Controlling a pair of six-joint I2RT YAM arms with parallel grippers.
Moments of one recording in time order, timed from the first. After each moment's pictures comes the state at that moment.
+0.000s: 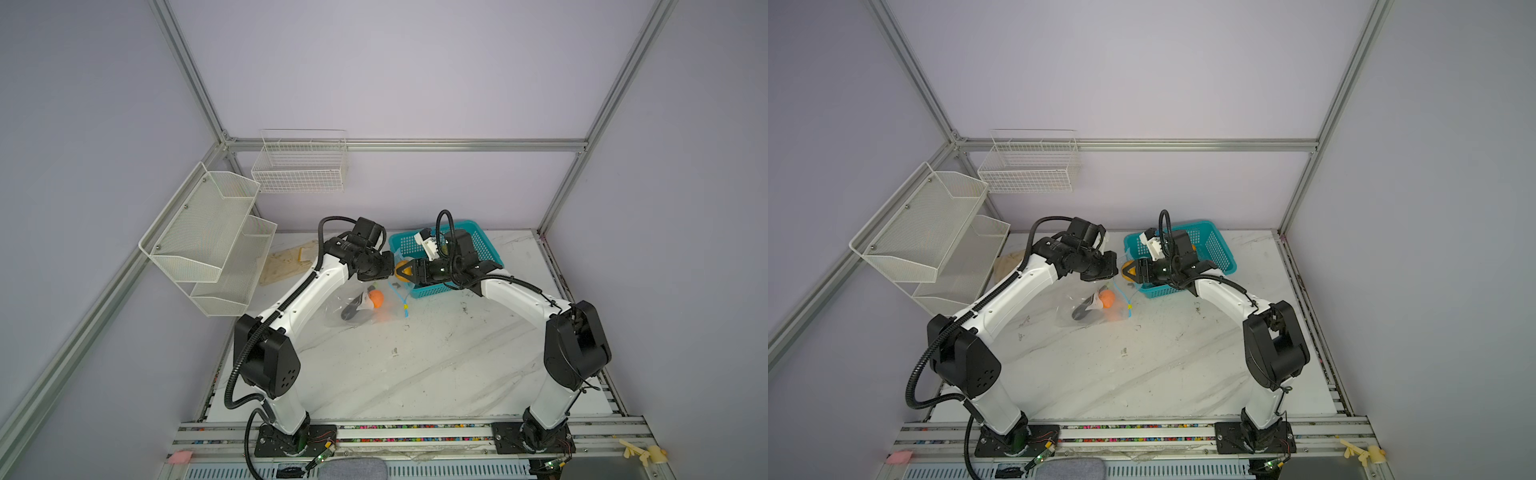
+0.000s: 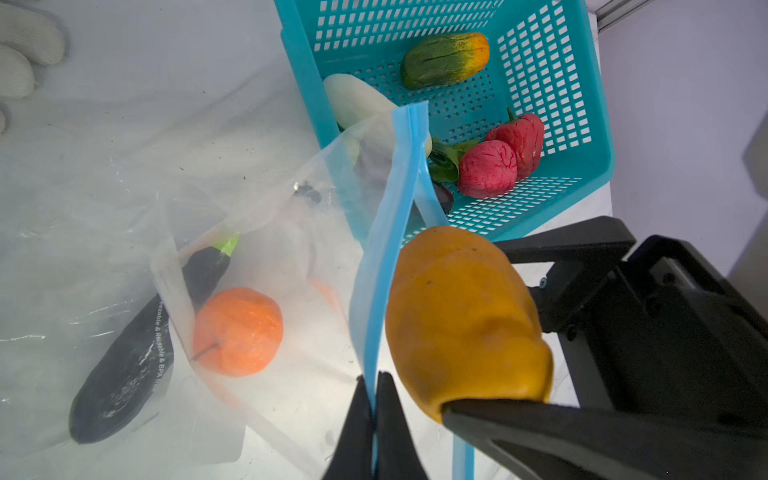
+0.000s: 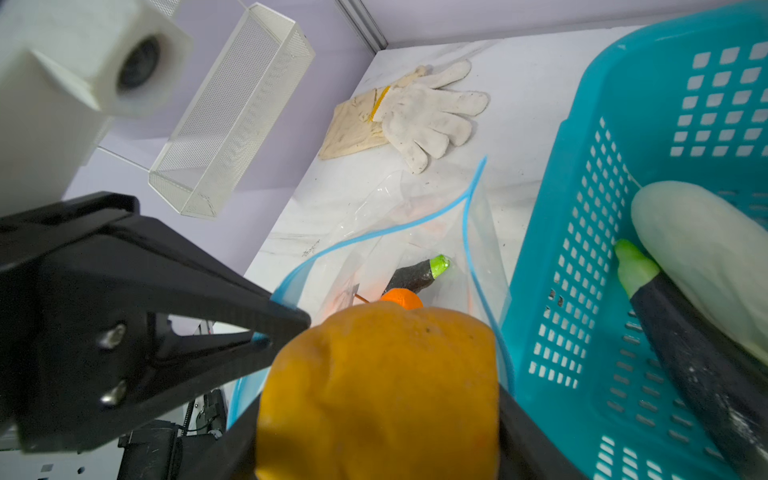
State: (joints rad) left arm -0.47 1.73 1.68 -0.88 0.17 -0.53; right arm 0.52 1.77 1.36 -0.16 -0.61 0.37
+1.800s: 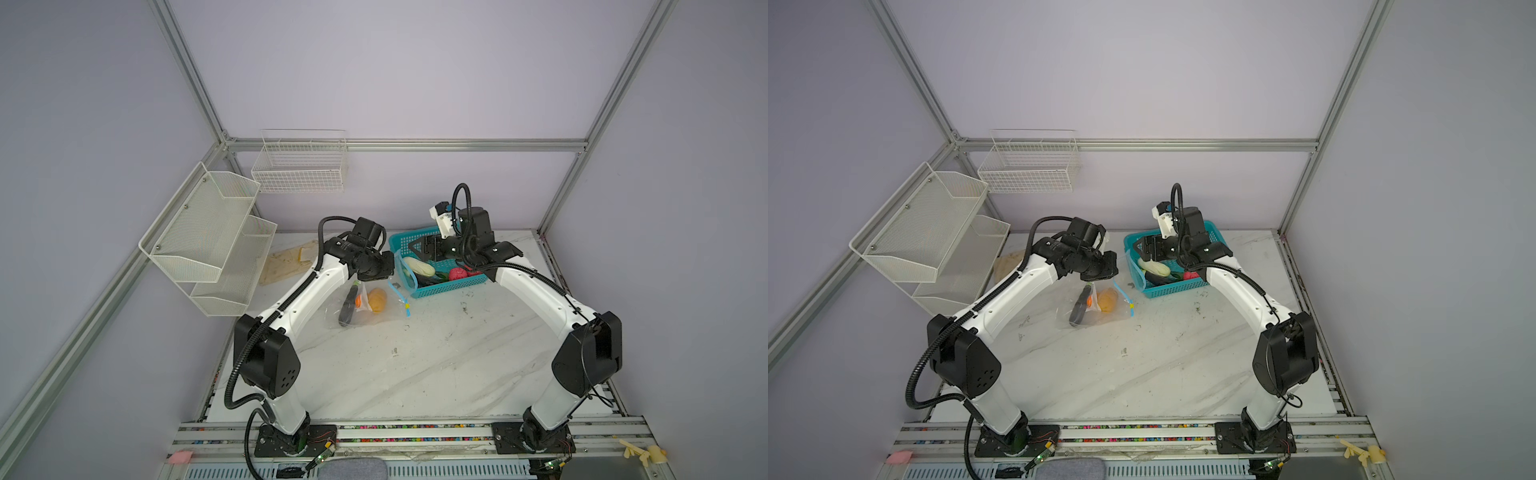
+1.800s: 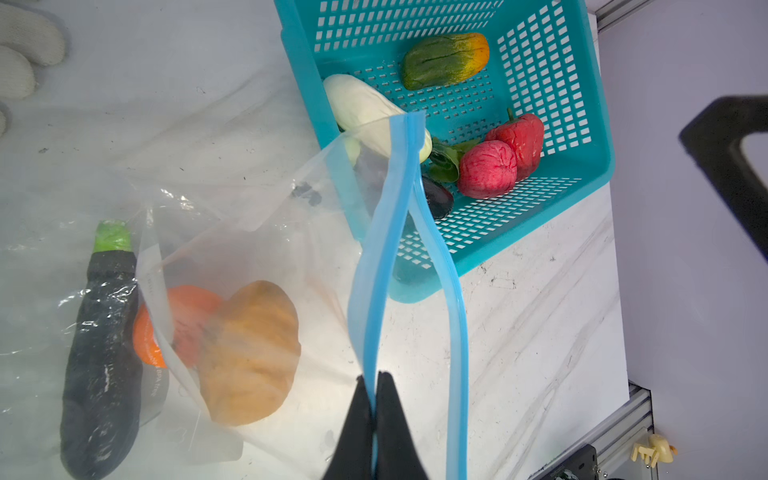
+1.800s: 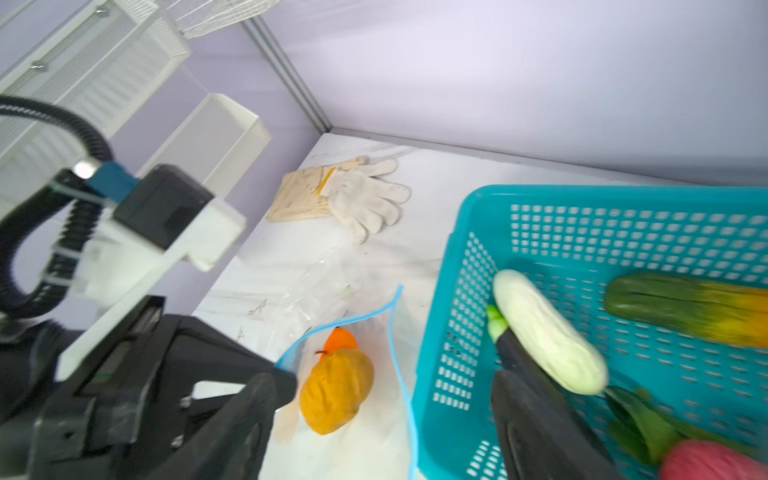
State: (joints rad) left arm -0.47 1.73 1.68 -0.88 0.17 -0.53; right arm 0.45 1.70 1.57 -0.37 -0.37 0.27
